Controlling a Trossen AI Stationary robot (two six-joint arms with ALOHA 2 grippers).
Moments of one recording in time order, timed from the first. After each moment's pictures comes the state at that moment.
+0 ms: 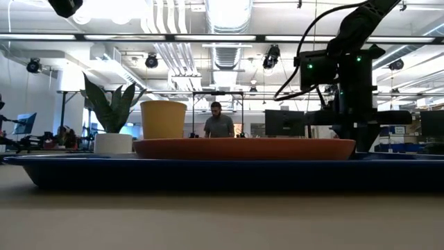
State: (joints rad) left arm 0.35 0.52 1.00 -0.77 0.26 -0.33; right arm -0.28 1.66 0.75 -0.80 0.08 1.23
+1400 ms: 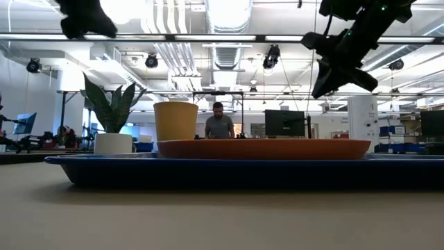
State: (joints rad) left arm 0.35 0.73 1.00 -0.91 -0.09 -0.31; right arm -0.26 1.06 0.76 -0.56 0.23 0.86
